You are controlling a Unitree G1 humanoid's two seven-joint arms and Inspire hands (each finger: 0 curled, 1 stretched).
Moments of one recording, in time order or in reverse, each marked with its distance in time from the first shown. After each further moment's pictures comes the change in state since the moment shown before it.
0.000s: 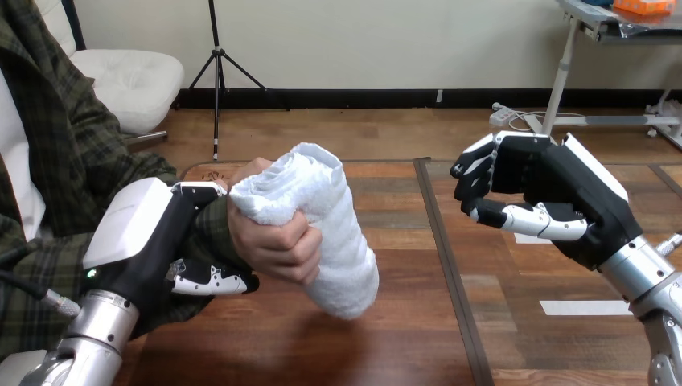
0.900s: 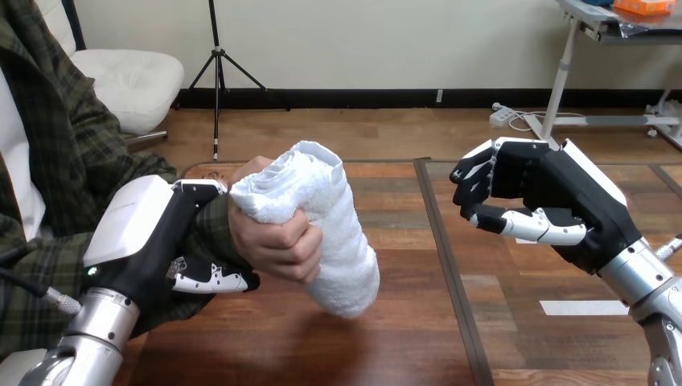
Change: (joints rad) left arm -0.006 0.000 0.000 0.002 0.001 -0.001 0.000; right arm 0.000 0.000 0.000 0.027 -0.005 -0.025 0.009
